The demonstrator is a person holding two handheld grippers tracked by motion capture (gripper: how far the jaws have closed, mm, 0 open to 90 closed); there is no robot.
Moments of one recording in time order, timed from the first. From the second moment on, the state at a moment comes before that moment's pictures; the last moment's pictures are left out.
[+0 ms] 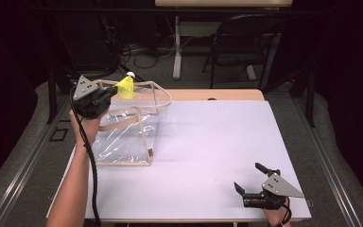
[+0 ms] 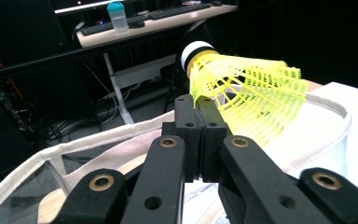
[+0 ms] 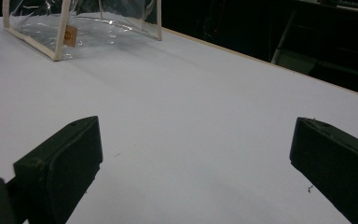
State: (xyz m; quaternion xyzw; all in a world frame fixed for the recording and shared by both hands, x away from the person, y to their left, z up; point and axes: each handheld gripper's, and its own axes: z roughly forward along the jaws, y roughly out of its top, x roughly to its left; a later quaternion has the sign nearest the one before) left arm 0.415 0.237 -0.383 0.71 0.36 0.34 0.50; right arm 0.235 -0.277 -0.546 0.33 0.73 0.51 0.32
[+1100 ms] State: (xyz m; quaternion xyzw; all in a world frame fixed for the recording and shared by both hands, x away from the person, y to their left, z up) left arm 0.424 0.236 -0.395 0.73 0.37 0.33 0.48; right arm 0.235 -0.277 -0.546 0.33 0.73 0.51 0.32
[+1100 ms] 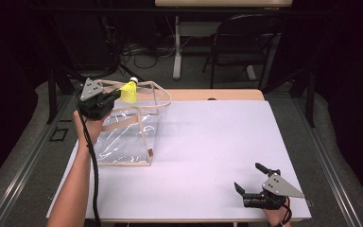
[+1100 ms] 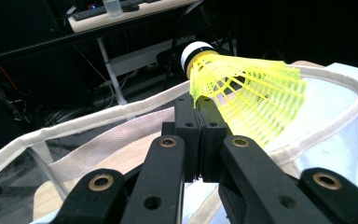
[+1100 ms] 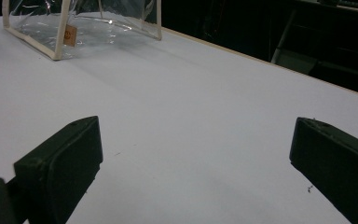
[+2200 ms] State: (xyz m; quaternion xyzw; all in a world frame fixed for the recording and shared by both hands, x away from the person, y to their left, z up) left arm 0.419 0.270 -0.410 0.71 0.42 0.34 0.46; right arm 0.236 -0.276 -0.547 0.33 0.73 0.51 0.32
